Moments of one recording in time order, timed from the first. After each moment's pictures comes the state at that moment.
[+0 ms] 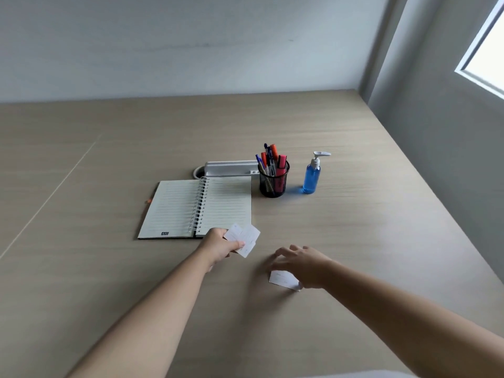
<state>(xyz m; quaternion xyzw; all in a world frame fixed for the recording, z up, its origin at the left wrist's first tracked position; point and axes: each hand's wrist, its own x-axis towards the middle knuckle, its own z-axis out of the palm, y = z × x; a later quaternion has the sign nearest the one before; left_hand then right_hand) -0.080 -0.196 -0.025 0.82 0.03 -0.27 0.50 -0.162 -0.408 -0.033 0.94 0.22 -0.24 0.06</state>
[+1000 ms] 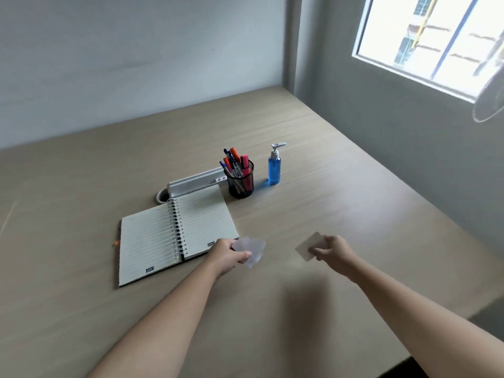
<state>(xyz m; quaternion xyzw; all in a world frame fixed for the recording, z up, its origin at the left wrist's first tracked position) -0.078 -0.201 -0.022 0.82 -0.16 -0.38 0.41 -0.244 -0.410 -0.030 0.80 -0.38 0.00 -0.47</state>
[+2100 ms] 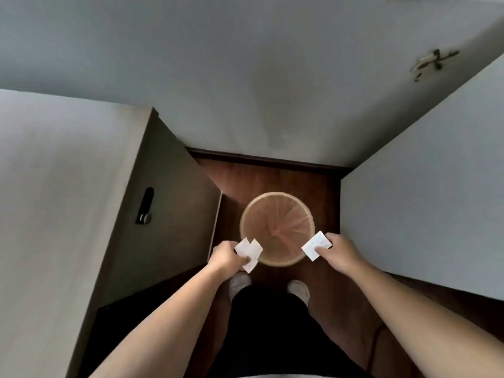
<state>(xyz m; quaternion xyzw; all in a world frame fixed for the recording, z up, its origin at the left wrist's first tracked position) -0.566 -0.420 -0.226 0.71 -0.45 -0.54 -0.08 -0.826 -0.395 -0.241 0.42 -0.77 0.01 -0.48</state>
